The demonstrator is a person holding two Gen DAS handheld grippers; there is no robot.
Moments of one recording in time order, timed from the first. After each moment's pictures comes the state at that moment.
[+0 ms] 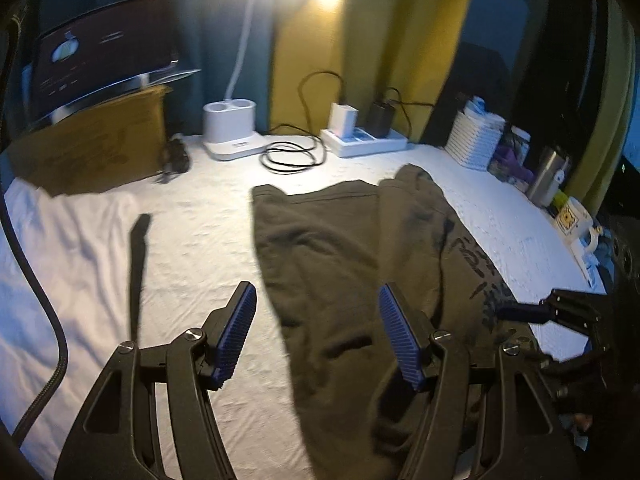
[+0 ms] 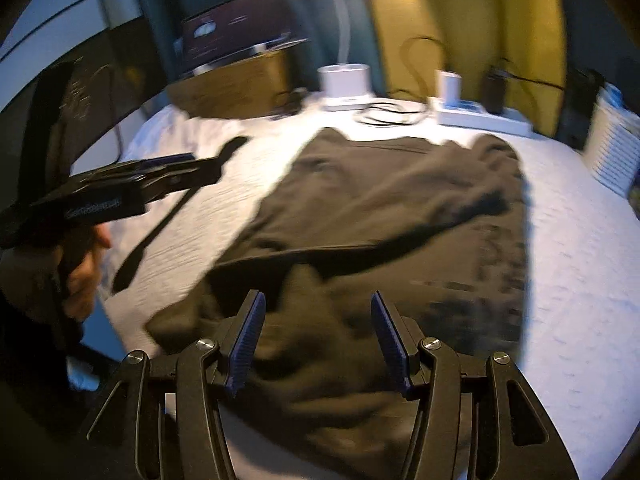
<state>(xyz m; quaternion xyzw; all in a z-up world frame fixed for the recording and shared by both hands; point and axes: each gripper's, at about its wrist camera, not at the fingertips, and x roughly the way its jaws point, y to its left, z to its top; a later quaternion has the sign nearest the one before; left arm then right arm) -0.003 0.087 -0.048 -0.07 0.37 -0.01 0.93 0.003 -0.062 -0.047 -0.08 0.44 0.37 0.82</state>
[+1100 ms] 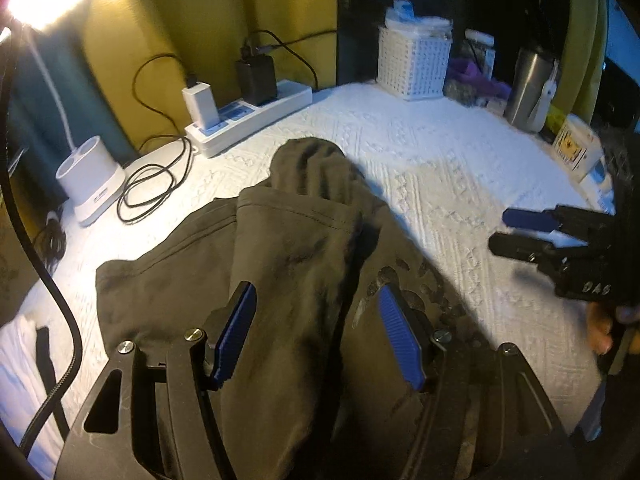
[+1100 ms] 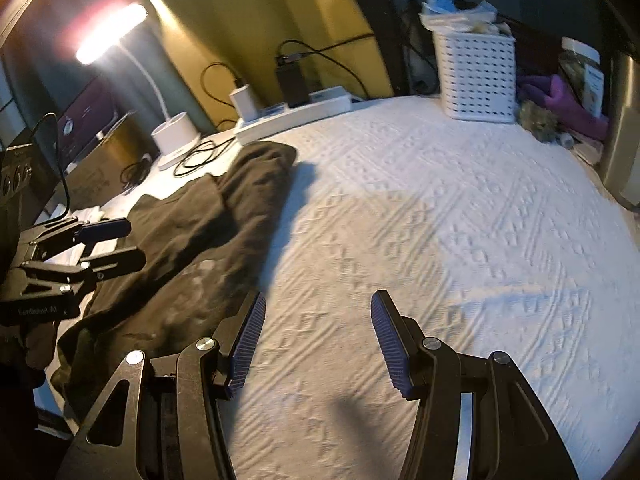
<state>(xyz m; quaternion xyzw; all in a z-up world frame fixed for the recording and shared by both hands) 0.131 -0.054 -0.069 0.06 0.45 -0.08 0.89 0.142 -0.220 -0.085 0.02 0.45 0.26 0.86</state>
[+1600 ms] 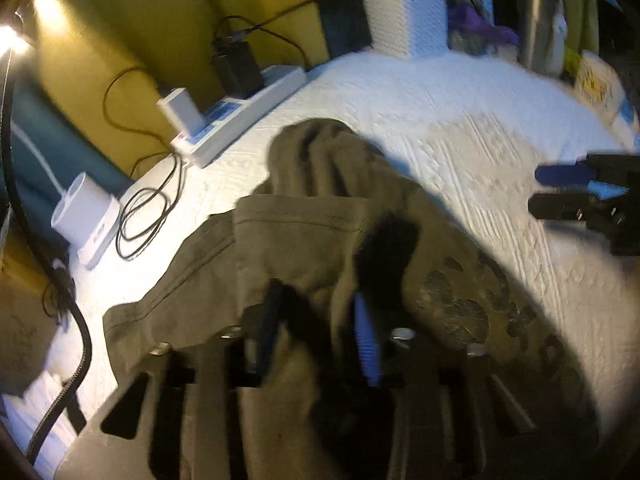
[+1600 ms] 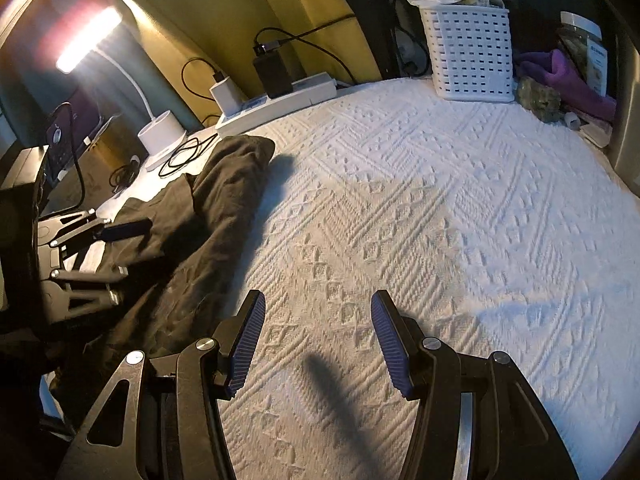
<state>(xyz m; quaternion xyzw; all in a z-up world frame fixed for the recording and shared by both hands) 0.162 -0.056 -0.092 0.14 0.46 -0.07 0.87 0.164 -0.222 -0.099 0.03 0.47 0.26 0.84</state>
